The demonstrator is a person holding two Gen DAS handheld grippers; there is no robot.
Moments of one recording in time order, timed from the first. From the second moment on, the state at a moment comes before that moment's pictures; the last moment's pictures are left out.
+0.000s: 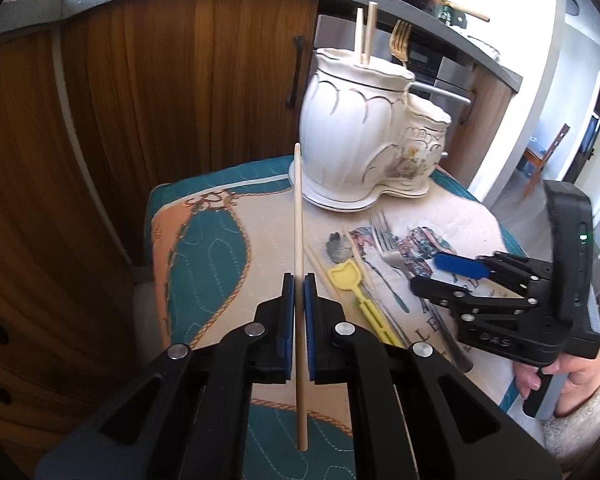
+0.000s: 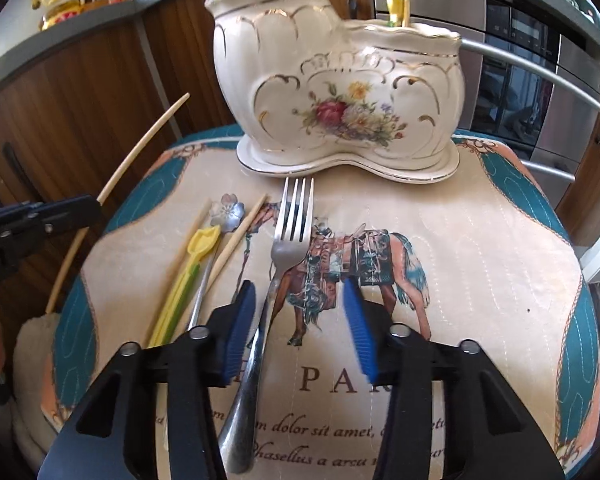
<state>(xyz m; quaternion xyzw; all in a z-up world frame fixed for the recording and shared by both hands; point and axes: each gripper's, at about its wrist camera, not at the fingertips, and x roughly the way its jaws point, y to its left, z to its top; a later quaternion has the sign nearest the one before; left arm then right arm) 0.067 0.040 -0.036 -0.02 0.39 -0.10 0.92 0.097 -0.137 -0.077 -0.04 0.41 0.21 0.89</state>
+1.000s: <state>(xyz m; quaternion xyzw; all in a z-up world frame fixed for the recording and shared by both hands) 0.056 0.064 -0.024 -0.06 0.35 -0.12 0.93 0.056 -0.159 -0.029 0.03 0.31 0.25 0.92</state>
